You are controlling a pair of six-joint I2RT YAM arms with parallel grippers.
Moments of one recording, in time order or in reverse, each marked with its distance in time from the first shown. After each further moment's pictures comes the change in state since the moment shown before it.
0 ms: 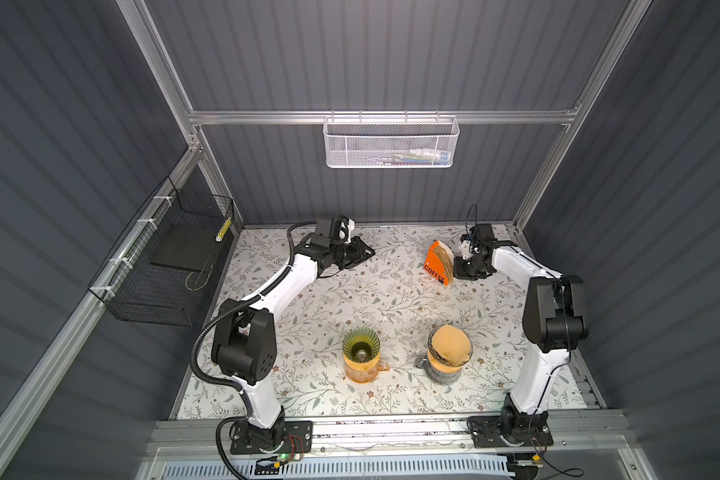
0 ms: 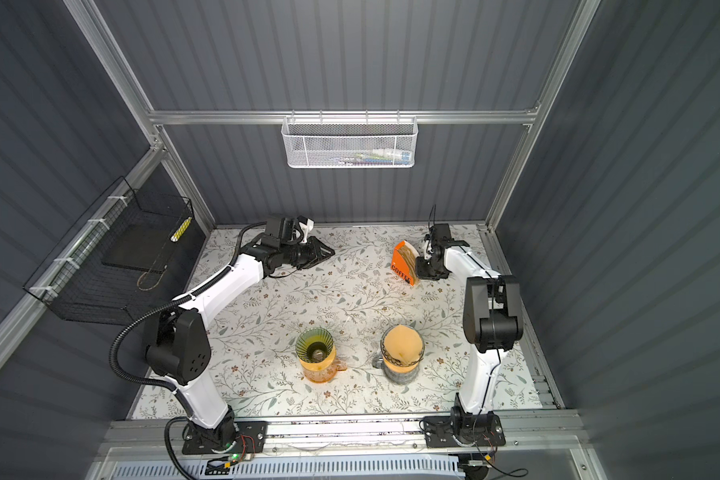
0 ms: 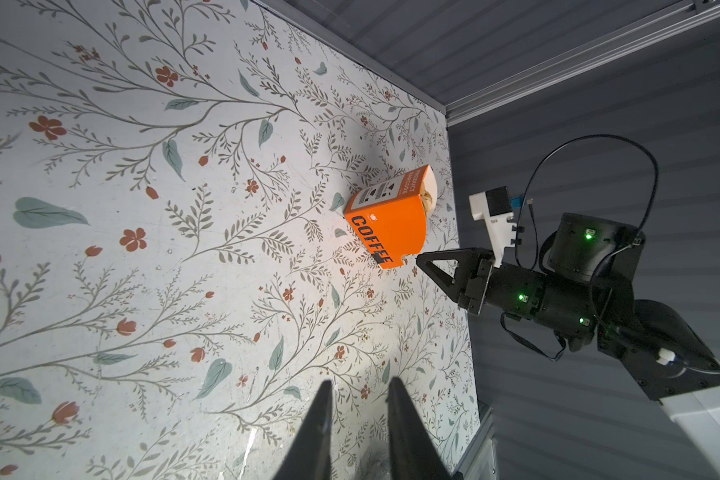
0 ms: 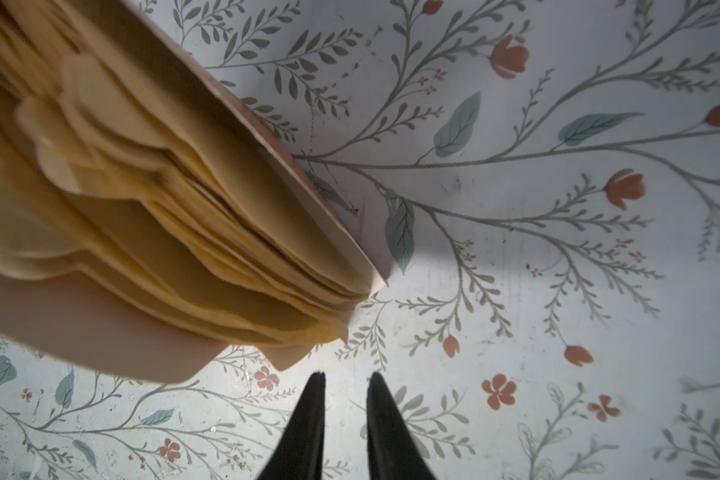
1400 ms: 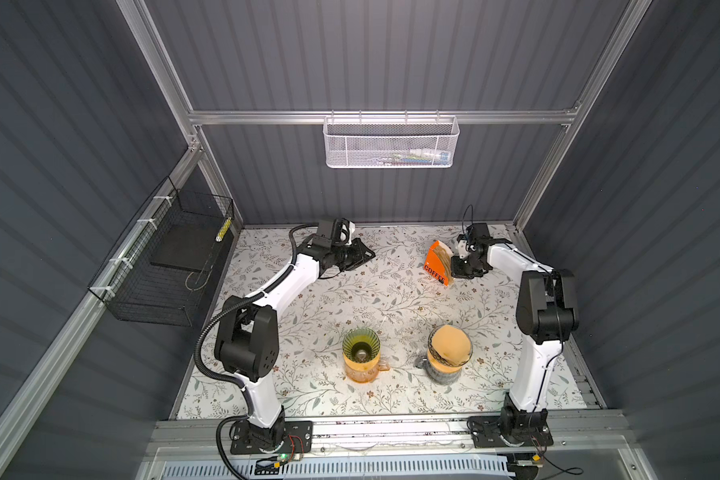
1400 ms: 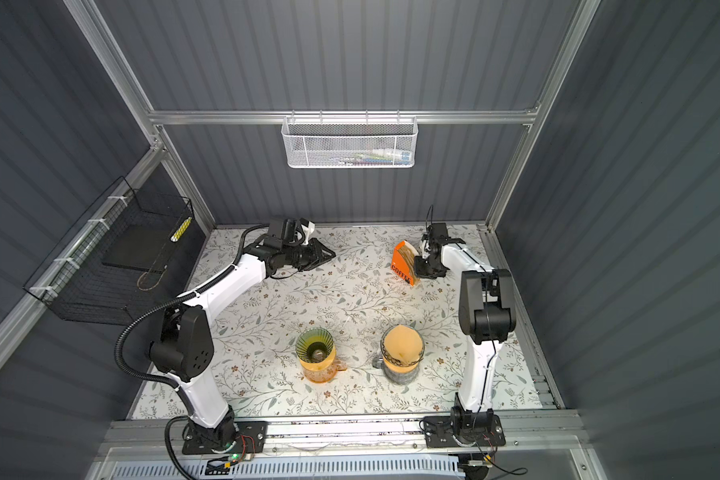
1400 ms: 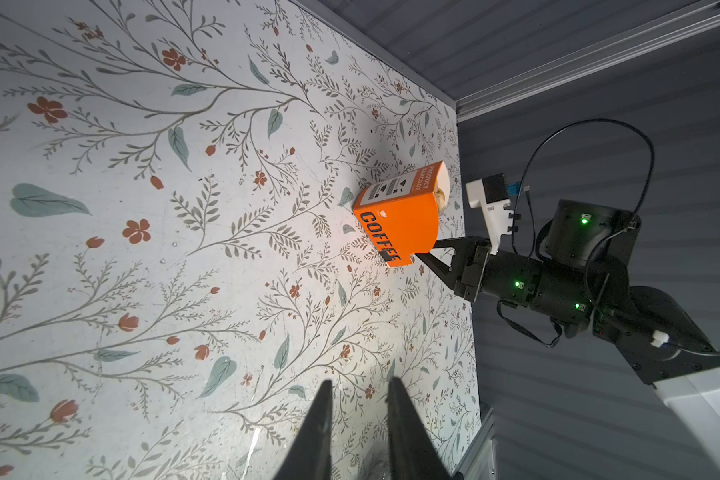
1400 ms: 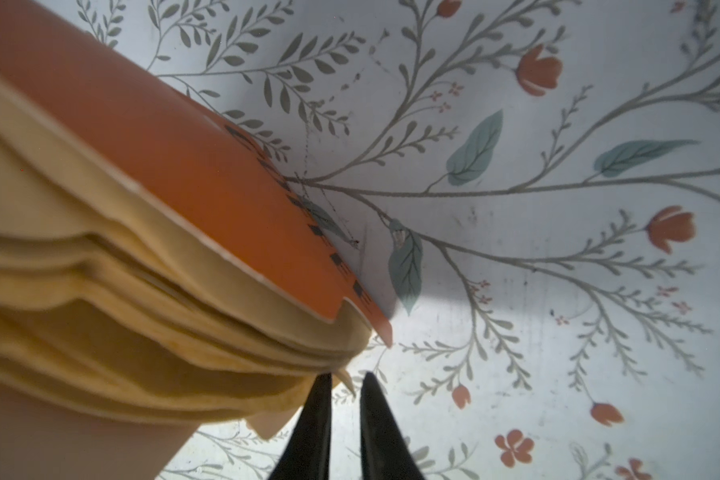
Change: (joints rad) left arm 0.000 0.022 0.000 0.000 0.000 -0.011; right arm 0.000 0.086 0.070 -0.008 -0.009 -0.011
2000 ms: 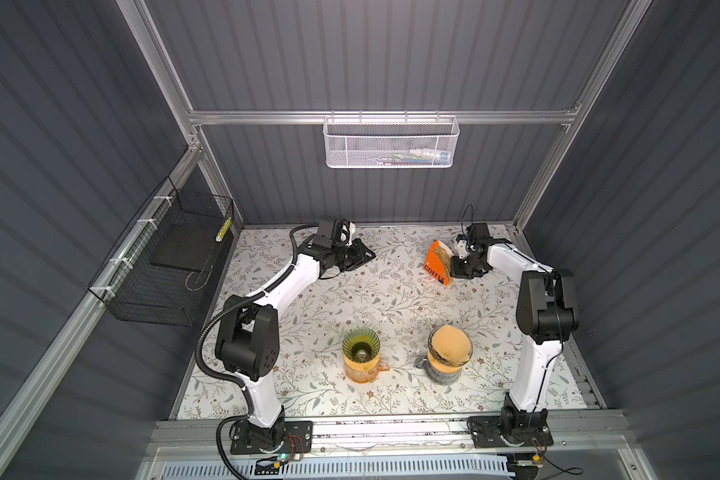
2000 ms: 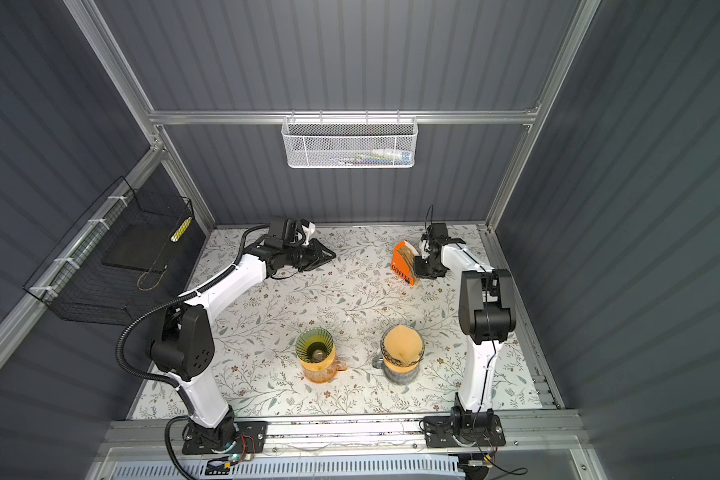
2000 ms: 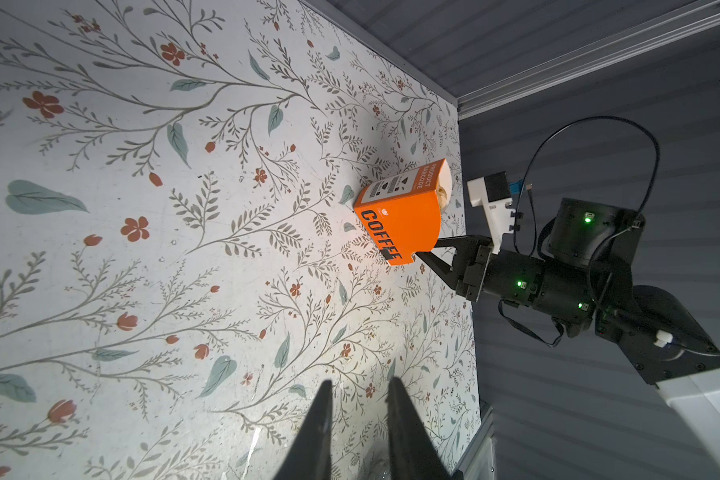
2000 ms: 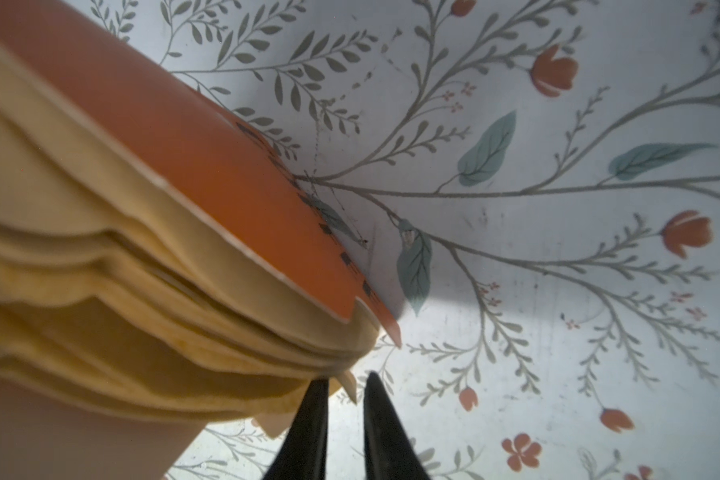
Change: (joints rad) left arm 0.000 0.006 0.000 0.000 0.007 0.000; right arm 0.000 0.000 0.000 0.000 -0.019 -0.013
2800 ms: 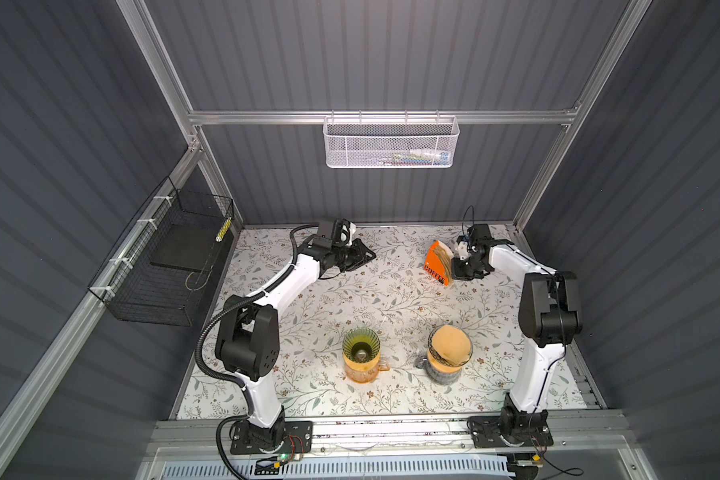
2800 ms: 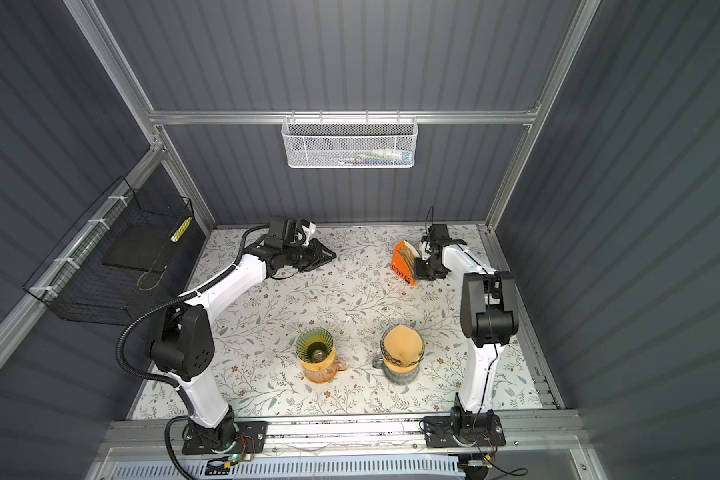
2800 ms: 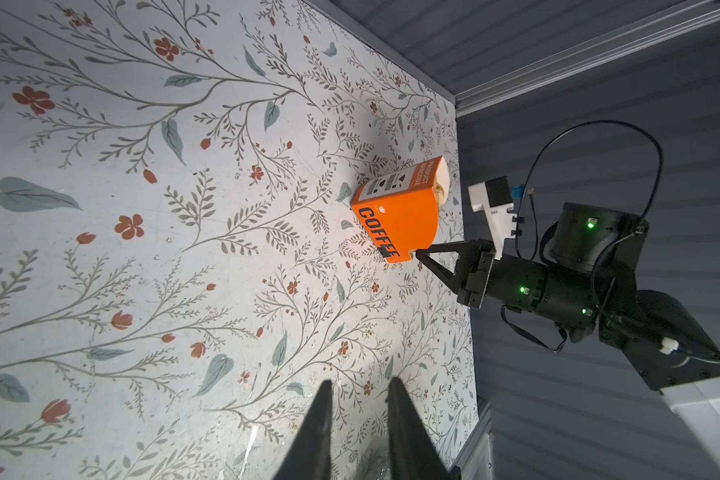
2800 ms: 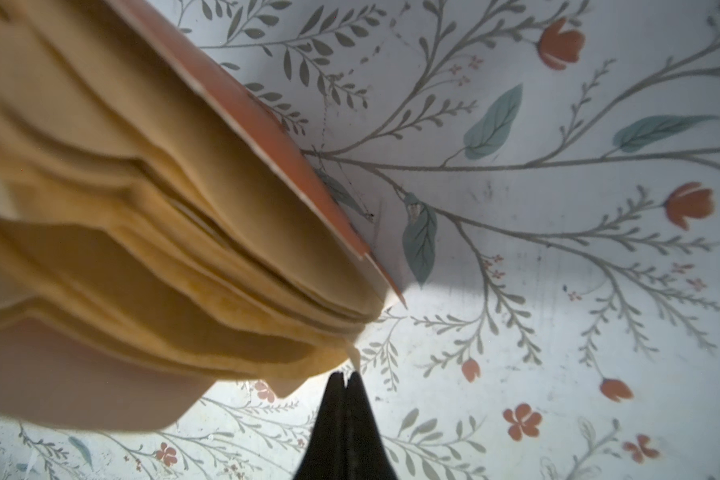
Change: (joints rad) left arm 0.000 0.000 0.000 0.000 0.008 -0.001; right arm 0.000 -0.048 -0.037 -0.016 -0.005 -0.005
